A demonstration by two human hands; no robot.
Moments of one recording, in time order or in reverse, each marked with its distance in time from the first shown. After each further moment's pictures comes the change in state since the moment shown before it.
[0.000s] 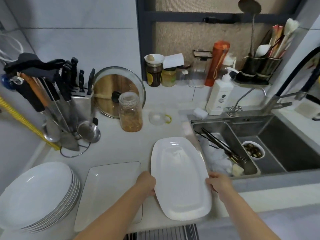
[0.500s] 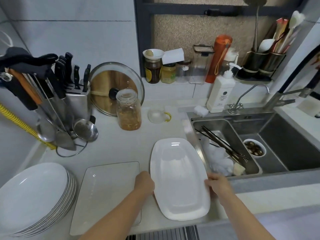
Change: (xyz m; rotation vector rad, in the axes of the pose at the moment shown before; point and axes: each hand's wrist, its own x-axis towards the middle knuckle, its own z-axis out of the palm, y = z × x) left_hand 0.028 -0.012 0.003 0.426 0.092 0.179; right_hand 0.006 0.009 0.008 0.041 -0.008 0.015
